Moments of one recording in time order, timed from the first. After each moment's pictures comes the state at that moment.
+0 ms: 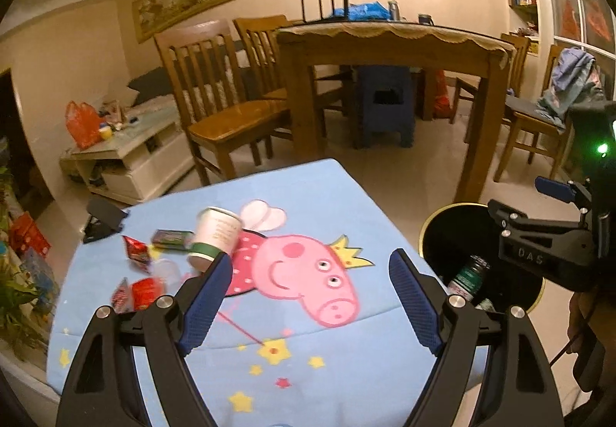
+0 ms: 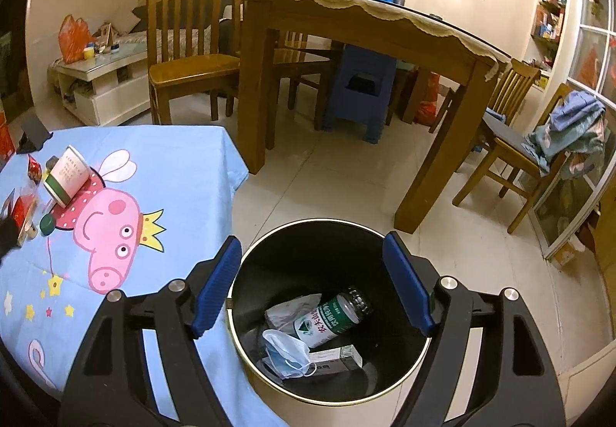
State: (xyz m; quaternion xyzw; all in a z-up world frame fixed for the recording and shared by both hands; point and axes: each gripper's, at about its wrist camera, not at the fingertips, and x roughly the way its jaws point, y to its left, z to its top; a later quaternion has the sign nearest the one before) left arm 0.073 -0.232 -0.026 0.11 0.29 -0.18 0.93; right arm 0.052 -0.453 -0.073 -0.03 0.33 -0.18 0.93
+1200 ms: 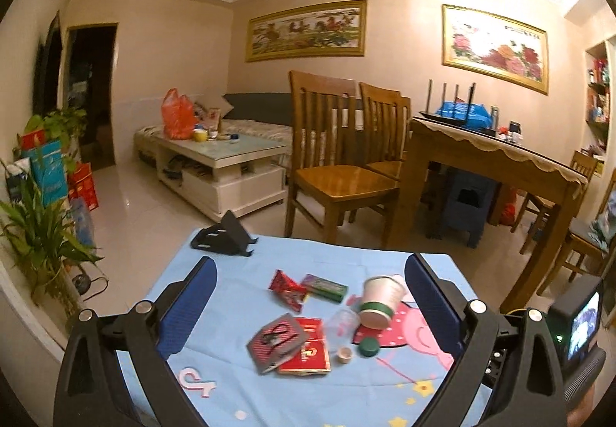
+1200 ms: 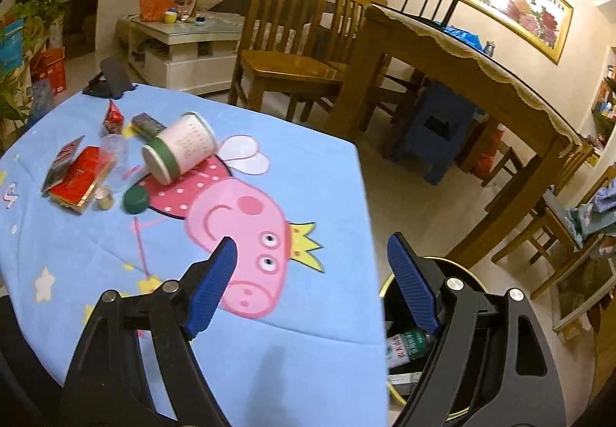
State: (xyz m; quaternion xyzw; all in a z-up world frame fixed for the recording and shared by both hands) left arm 0.086 -0.016 0.039 -0.04 0.20 -0.05 0.98; right arm 0.095 -0.291 -0.099 -0.12 0.33 -0.06 0.94
